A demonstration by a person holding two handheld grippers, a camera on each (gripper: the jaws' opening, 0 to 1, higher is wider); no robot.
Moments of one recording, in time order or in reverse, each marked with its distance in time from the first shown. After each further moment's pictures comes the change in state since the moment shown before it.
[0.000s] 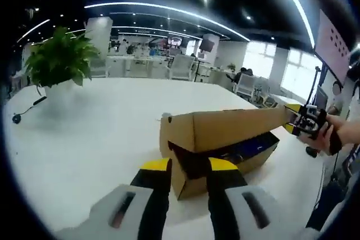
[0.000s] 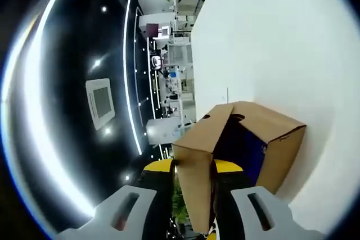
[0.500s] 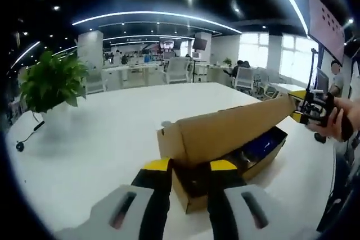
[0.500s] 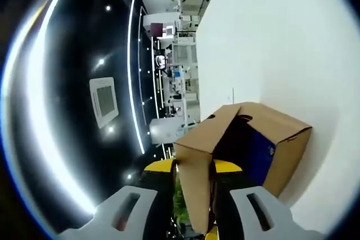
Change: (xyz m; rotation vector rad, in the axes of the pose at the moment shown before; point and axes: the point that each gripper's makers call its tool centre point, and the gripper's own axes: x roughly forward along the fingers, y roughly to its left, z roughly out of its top) left arm 0.017 -0.008 0.019 0.133 -0.012 0.013; right arm 0.000 0.012 -0.002 0.001 0.002 0.038
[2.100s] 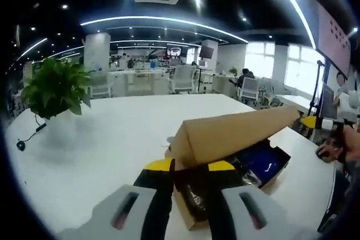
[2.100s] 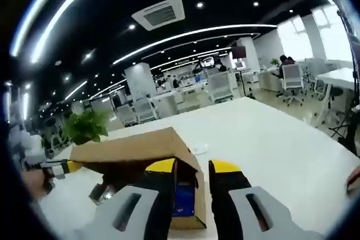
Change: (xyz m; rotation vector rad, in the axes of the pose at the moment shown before) left arm 0.005 0.015 0.039 -0.057 -0.055 0.031; right arm -0.013 0.019 0.036 -1.432 -0.006 -0.239
